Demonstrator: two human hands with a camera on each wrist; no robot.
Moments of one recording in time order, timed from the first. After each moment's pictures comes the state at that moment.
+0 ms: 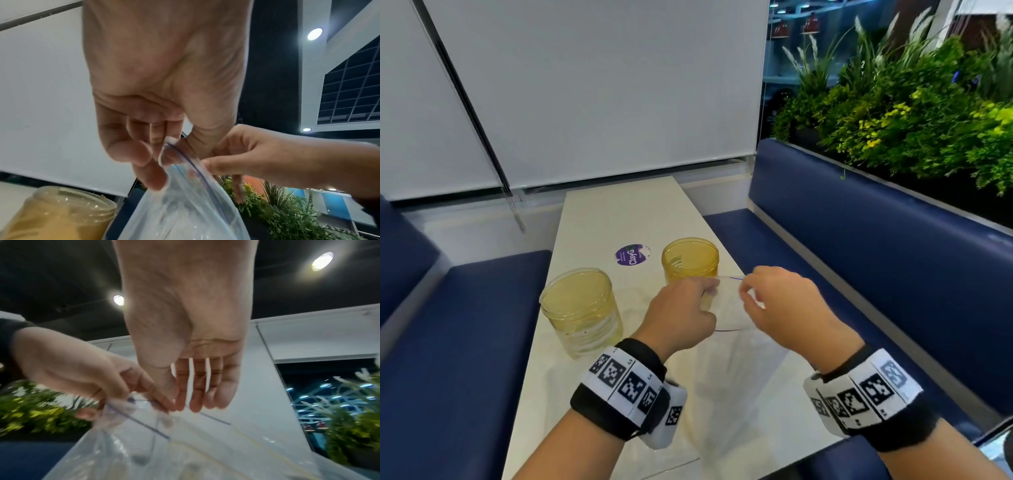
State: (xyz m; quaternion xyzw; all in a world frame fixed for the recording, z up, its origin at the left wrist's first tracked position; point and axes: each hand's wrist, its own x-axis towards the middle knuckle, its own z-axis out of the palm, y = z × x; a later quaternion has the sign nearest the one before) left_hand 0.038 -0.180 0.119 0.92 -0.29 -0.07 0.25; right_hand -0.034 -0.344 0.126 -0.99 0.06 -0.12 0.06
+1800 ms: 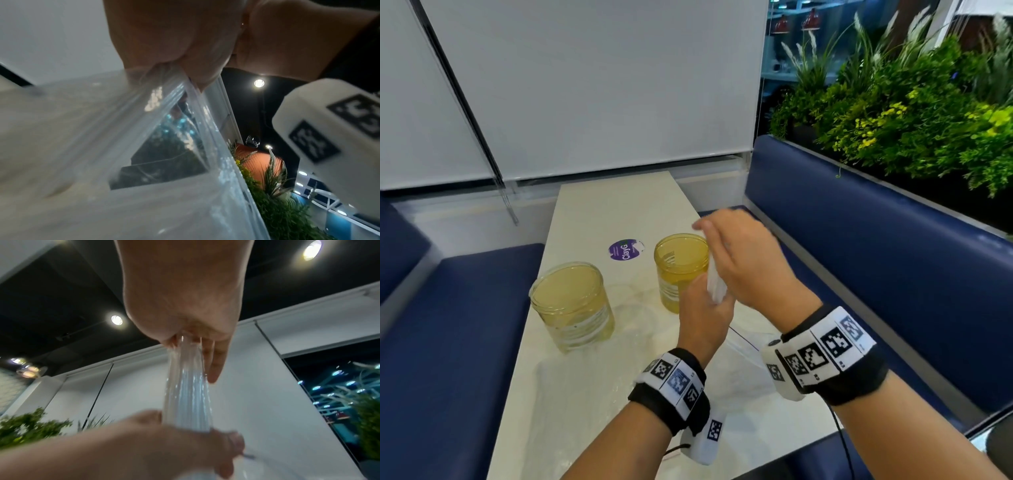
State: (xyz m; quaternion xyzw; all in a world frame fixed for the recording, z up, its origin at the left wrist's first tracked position) left_hand 0.033 -0.244 0.058 0.73 -0.22 0.07 0.64; right_hand 0.002 -0.326 0.157 -0.92 -0.07 -0.33 0.22
